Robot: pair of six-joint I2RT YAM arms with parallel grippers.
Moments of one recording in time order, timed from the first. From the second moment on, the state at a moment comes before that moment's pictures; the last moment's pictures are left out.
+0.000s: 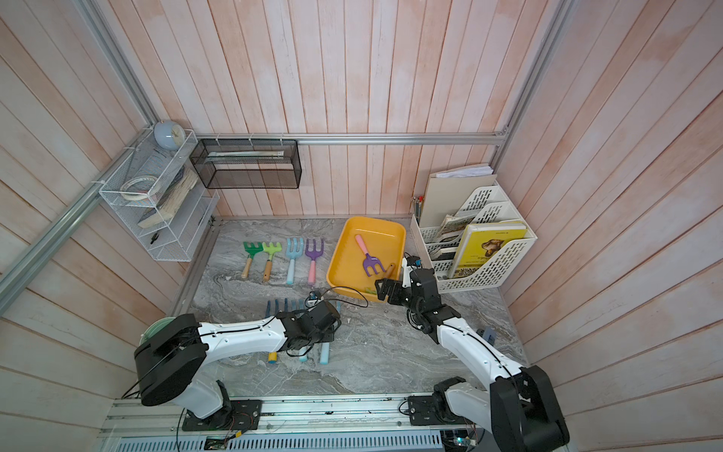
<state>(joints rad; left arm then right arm) -0.99 1.61 0.85 -0.35 -0.25 -0.96 0.36 1.12 0.56 0.02 -0.19 0.52</state>
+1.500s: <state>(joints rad) -0.23 1.20 0.68 0.14 0.21 -0.49 0.29 1.81 1.03 -0.09 0.09 0.44</state>
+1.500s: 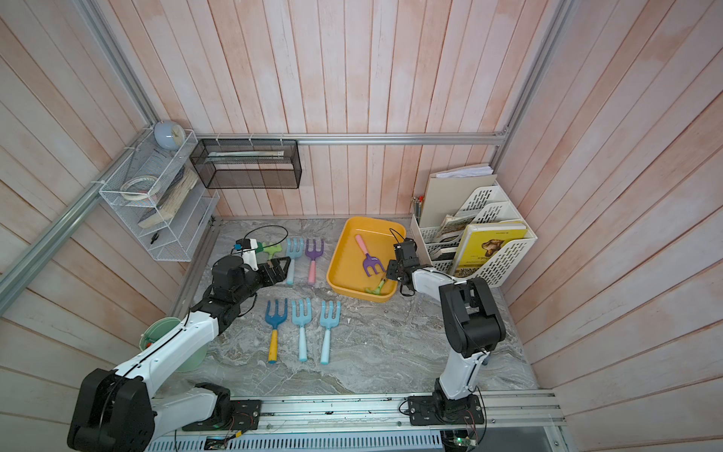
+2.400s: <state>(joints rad) -0.18 1.29 0.66 0.23 0.35 -0.49 0.25 2.10 1.46 -0.19 0.08 0.11</state>
